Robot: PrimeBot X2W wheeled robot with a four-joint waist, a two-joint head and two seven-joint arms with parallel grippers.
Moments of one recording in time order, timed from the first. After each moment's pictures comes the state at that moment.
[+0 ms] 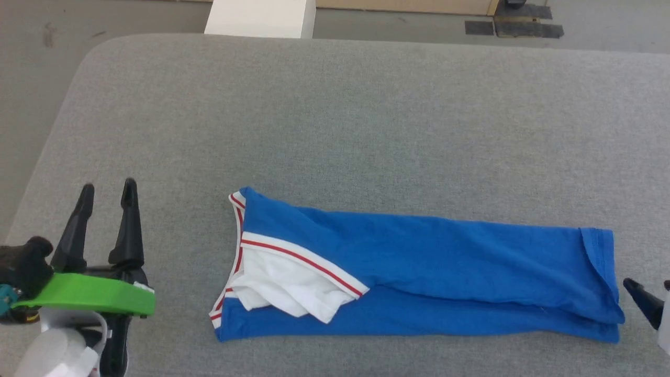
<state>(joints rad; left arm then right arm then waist) -0.07 0.47 -0.14 -0.10 -0.71 0.09 -0.22 0.01 -0.40 -0.26 -0.07 0.45 0.13 0.83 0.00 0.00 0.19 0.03</state>
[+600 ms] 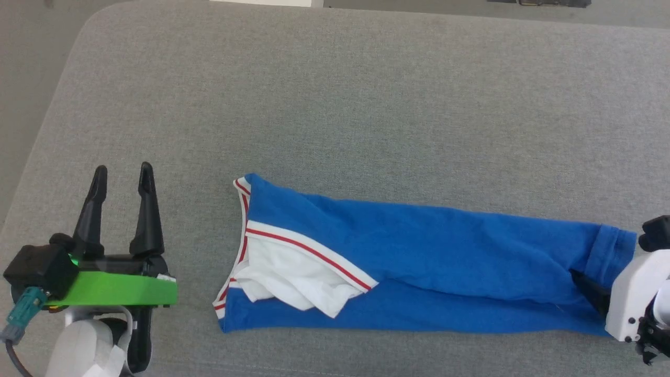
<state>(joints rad) -0.12 0.22 0.03 -0.05 -0.39 -0.10 -0.26 -0.10 -0.44 -0.02 0.13 0.58 0.13 0.71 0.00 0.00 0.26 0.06</state>
